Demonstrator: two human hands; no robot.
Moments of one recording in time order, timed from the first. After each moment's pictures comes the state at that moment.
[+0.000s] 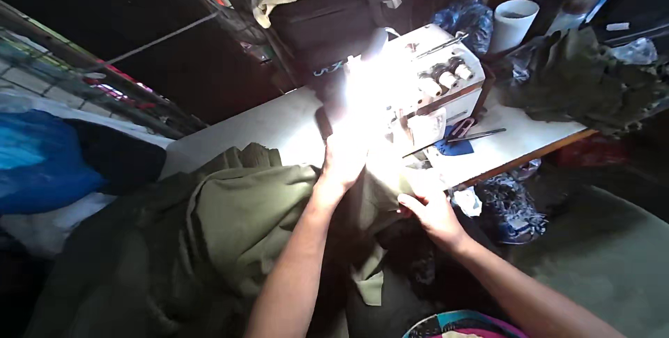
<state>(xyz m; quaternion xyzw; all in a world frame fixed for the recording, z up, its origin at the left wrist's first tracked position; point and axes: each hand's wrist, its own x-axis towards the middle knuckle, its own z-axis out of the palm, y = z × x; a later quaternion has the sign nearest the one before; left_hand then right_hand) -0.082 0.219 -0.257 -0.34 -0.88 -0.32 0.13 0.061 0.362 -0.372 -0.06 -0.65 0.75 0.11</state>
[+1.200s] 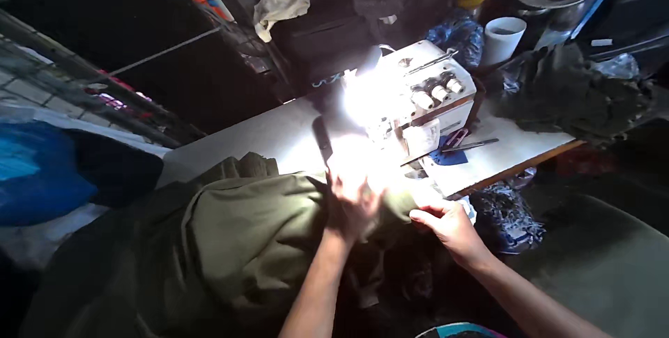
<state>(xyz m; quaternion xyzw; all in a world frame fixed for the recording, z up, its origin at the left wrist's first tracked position) -0.041 0.209 -0.328 -0.38 -0.82 -0.24 0.36 0.084 0.390 -0.364 -0.09 -0.66 0.74 0.11</state>
